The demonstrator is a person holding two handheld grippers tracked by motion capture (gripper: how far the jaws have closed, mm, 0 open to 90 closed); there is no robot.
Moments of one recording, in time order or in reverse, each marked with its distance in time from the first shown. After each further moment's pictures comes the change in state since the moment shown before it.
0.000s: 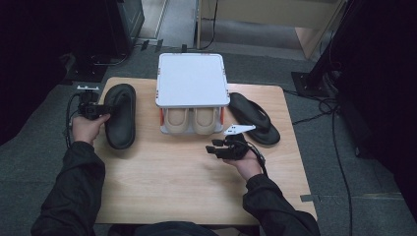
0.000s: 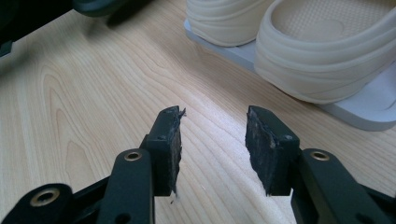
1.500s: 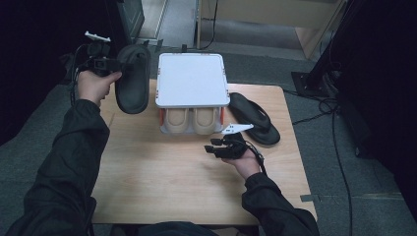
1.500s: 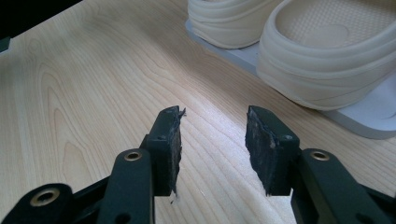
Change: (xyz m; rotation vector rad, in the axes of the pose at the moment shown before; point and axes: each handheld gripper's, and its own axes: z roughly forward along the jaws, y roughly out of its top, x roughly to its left) left arm -0.096 0.136 -0.037 -0.016 -0.037 0.067; right arm 0.001 0.004 0.004 0.011 -0.001 -0.016
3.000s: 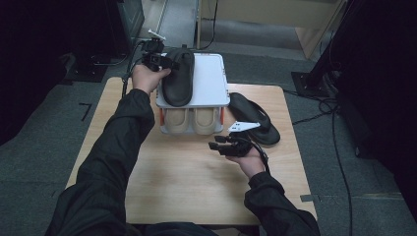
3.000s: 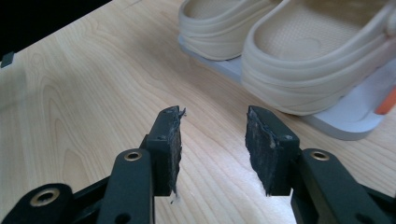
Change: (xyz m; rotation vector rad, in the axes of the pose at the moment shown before) left arm -0.087 0.027 0.101 0.086 -0.063 0.062; right arm -0.009 0.002 -0.014 -0.047 -0.008 0.019
